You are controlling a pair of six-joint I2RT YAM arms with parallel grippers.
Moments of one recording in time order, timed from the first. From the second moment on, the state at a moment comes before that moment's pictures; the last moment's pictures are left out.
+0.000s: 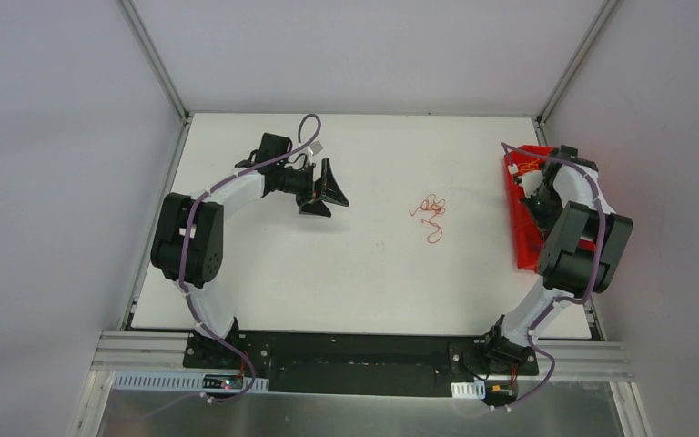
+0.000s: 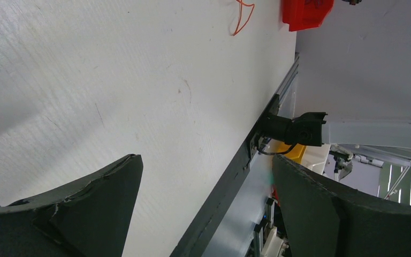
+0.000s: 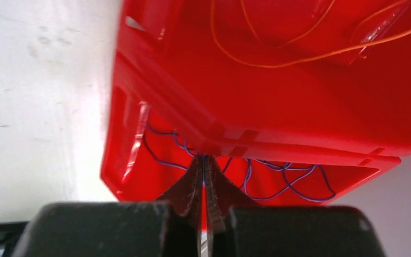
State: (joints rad) left arm -0.27 1.80 1.20 -0.30 0.92 -0.51; right arm -0.32 1.79 1.38 -1.05 0.12 -0.68
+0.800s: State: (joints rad) left arm -0.27 1.80 1.20 -0.27 0.92 -0.54; right arm -0.23 1.74 1.65 -1.30 -0.25 -0.52
